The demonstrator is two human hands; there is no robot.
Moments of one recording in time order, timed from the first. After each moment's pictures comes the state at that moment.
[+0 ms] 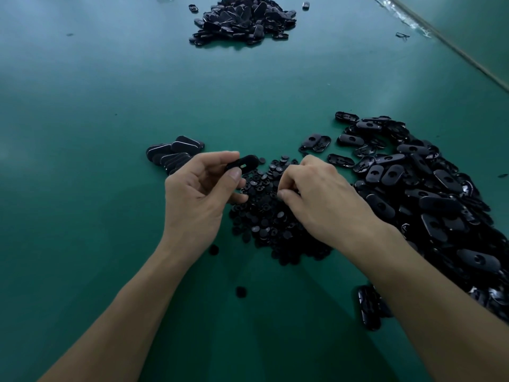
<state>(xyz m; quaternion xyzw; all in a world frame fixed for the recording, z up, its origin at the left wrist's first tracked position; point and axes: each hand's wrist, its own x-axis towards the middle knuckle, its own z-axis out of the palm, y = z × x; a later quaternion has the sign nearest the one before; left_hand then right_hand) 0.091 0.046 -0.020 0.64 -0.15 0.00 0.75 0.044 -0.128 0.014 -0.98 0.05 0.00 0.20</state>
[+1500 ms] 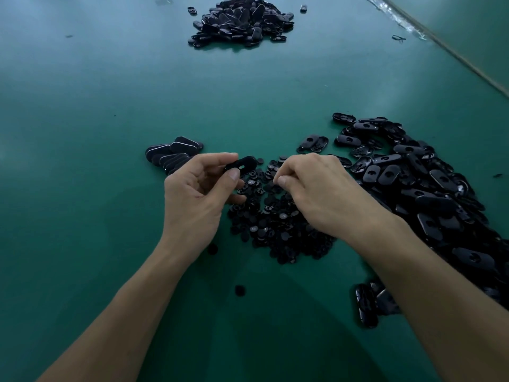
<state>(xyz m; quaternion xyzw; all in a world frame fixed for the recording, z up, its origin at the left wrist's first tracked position) 0.093 0.048 -0.023 0.65 -0.15 0.00 0.74 0.049 -0.125 0.036 -0.96 0.05 0.03 0.27</state>
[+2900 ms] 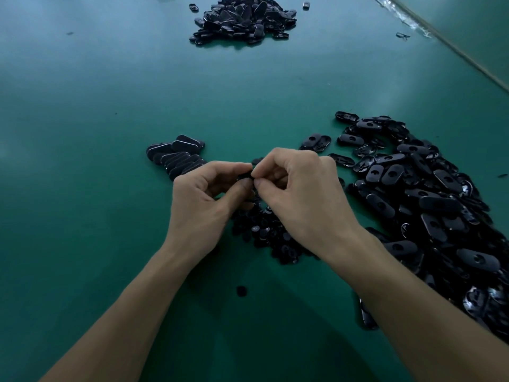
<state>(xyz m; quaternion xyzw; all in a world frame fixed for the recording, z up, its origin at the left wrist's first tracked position) 0.088 0.046 -0.019 0.67 -0.18 -0.03 0.72 0.045 -0.097 0.027 -0.90 0.05 -0.13 0.42</state>
